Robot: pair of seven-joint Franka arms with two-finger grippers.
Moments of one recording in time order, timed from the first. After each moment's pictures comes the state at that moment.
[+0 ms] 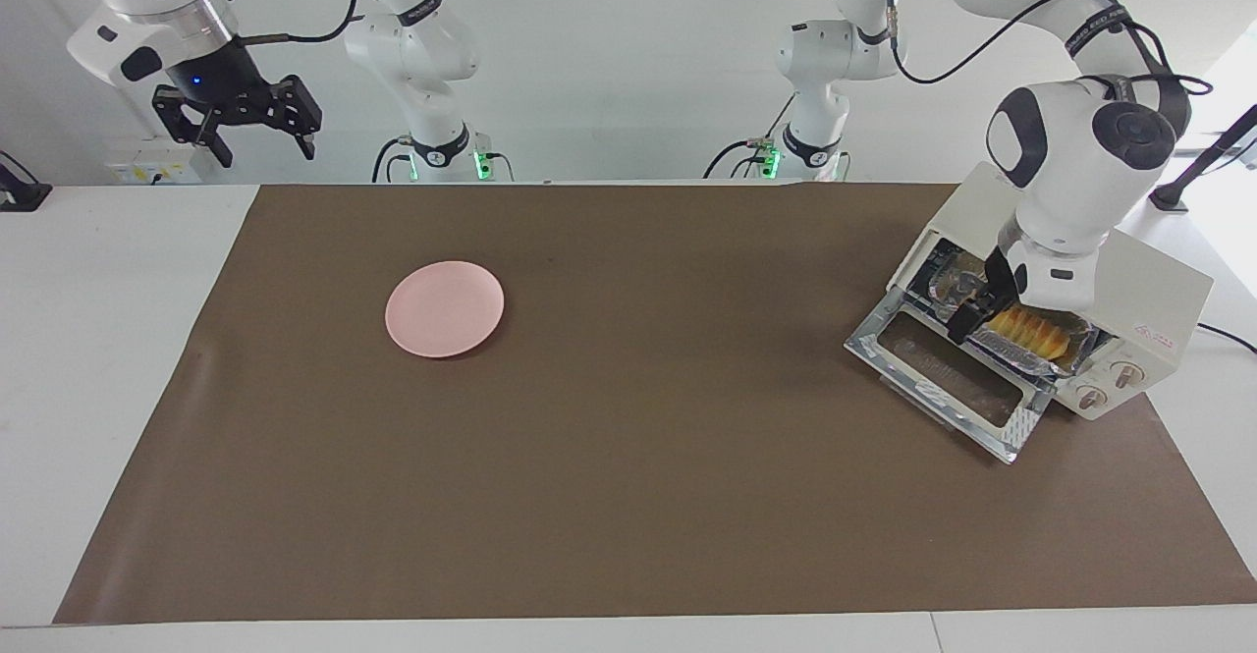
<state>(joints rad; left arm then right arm) -0.09 0.16 0.04 -1.64 0.08 1.71 -0.34 -0.18 -0.10 0.10 -1.56 -0.02 1.39 -0.21</state>
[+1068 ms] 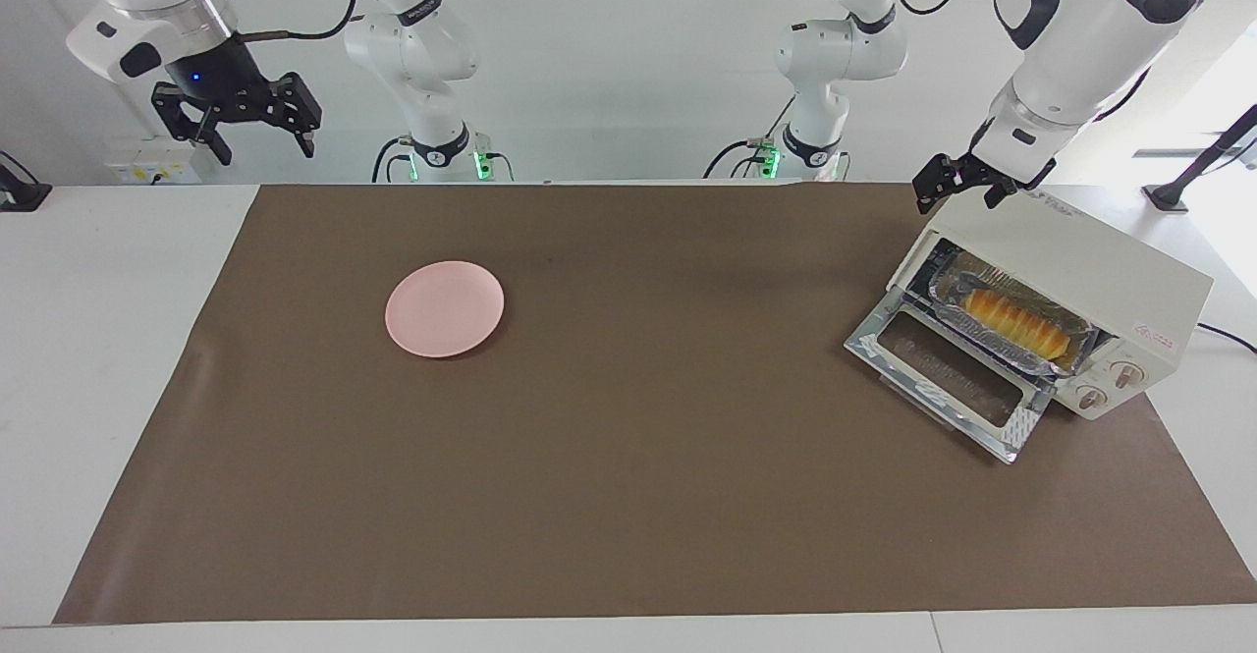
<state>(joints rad) -0.08 -0.03 -0.01 -1.65 0.03 1.45 -0.03 -0.18 -0.10 0.10 -1.56 -0.02 1.39 -0.21</state>
